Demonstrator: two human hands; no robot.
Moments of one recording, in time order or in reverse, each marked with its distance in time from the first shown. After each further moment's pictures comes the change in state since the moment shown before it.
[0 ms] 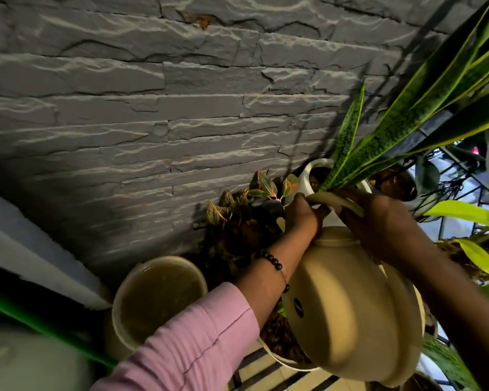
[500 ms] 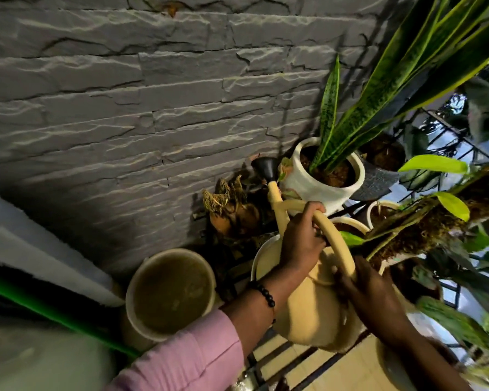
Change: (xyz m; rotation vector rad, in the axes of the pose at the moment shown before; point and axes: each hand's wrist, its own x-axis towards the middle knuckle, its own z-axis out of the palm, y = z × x) left_hand -0.069 -0.075 0.008 0.387 -0.058 0.452; right_hand -0.148 0.028 0.078 0.441 -0.069 0.355
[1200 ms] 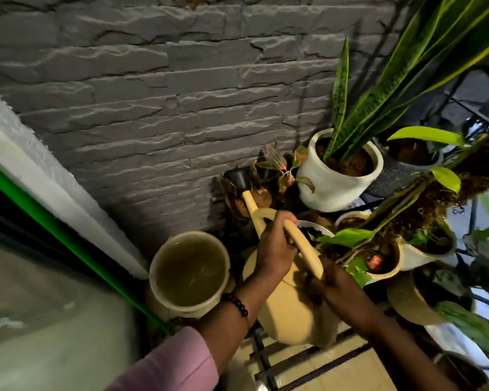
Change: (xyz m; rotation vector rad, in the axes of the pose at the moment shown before) left_hand -0.076 -0.029 -0.004 0.096 0.203 -0.141; right_hand -0.028 0.022 0.027 0.417 -0.426 0.023
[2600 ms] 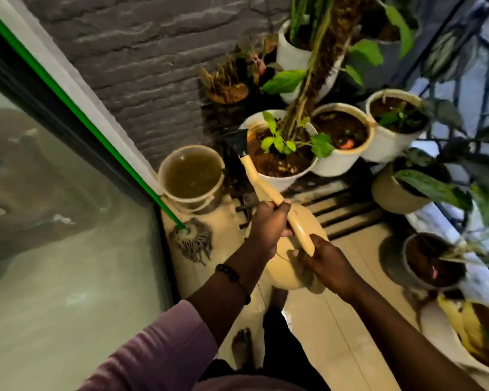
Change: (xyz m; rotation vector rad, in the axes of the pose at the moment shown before) left_hand -0.307 -0.004 0.142 -0.511 0.022 -0.635; right_hand -0.274 0.204 -0.001 -0.219 -0.040 0.052
